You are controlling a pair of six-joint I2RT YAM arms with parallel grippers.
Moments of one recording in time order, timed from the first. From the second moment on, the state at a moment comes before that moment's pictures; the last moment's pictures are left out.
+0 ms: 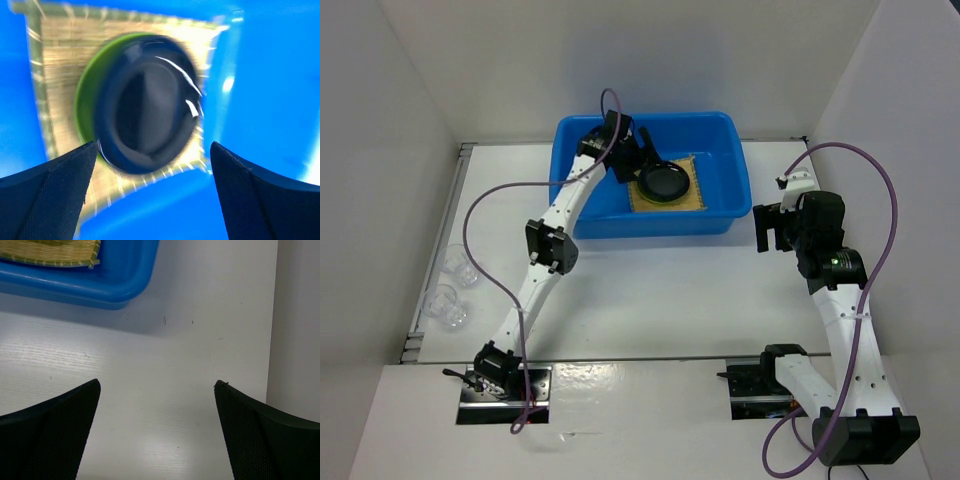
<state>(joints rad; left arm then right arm) -0.40 2.87 3.10 -0.98 0.22 -0.84 -0.01 0.88 0.99 -0.67 -0.01 -0.20</state>
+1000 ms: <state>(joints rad) 0.07 1.46 1.38 -0.98 -0.62 -0.60 -0.01 0.82 0.99 -0.67 -0.01 -0.20</state>
